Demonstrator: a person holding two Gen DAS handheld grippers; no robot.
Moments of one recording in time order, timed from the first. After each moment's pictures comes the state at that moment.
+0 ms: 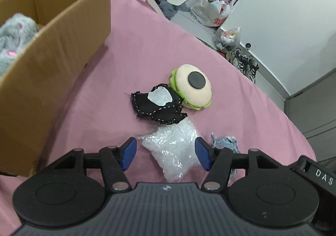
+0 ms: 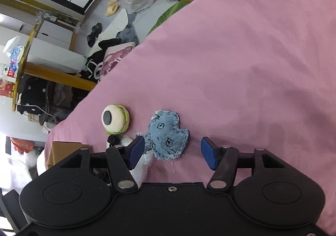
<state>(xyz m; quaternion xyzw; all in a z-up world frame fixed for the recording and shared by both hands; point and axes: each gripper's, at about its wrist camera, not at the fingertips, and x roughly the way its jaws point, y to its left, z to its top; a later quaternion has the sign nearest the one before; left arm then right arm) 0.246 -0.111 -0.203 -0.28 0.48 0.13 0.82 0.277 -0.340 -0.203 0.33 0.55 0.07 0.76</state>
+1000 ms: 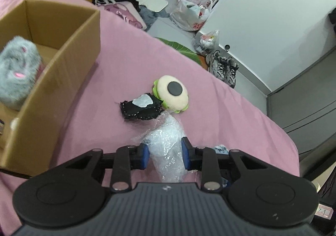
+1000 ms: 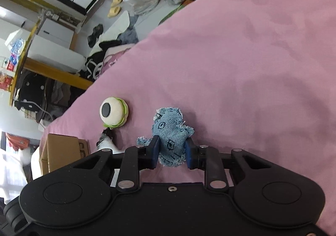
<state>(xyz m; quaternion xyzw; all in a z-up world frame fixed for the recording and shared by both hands) 0.228 -0.108 -0.158 -0.26 0.47 0.07 0.84 0.259 -0.338 -0.192 0.31 0.54 0.07 0.78</state>
